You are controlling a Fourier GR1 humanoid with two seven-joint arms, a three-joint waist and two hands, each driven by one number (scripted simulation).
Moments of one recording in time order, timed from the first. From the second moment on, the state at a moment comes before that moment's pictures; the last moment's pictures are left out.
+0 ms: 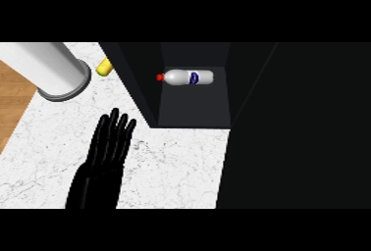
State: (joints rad) left arm 0.08 0.15 -0.47 -1.95 0.33 0.29 -0.23; right arm 0.57 -0.17 0.42 -2.18 -0.12 0.18 -0.15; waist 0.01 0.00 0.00
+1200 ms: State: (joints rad) left arm 0.70 0.40 -0.16 -2.30 0.60 -0.02 -0.43; right arm 0.42 -0.19 0.68 -2.33 0.16 0.20 0.09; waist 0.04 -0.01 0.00
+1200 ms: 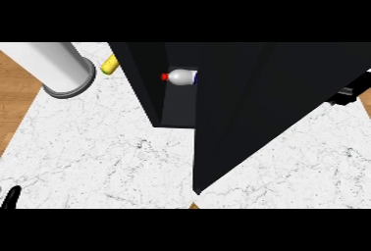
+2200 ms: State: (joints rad) left arm 0.92 0.45 0.18 -2.29 0.89 -0.36 -0.47; right arm -0.31 0.00 0.60 -1.96 -0.21 -0.13 0.41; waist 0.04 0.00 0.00
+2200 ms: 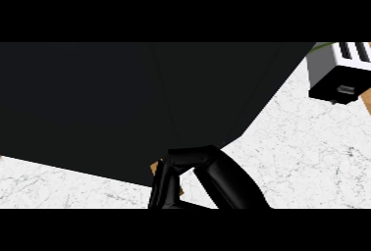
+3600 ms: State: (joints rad) left arm 0.96 0.40 0.45 -2.23 1.11 -0.58 -0.33; right arm -0.74 -0.04 0.19 -1.35 -0.50 0.27 0.28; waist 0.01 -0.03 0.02
